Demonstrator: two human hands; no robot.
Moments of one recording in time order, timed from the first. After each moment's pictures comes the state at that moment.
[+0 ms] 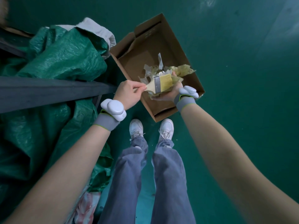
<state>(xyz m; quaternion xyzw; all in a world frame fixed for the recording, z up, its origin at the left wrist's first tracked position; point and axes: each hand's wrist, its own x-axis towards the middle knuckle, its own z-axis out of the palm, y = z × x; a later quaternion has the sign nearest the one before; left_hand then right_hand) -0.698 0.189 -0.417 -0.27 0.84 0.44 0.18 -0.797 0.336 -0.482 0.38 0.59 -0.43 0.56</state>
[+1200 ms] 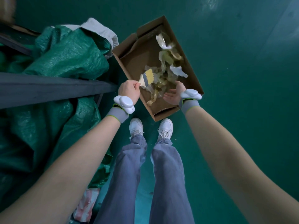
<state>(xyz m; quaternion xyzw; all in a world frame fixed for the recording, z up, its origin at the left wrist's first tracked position) -0.703 0.199 -0.442 -0.37 0.85 0.32 0.21 -0.795 0.360 -0.507 0.53 0.44 -0.55 0.48</state>
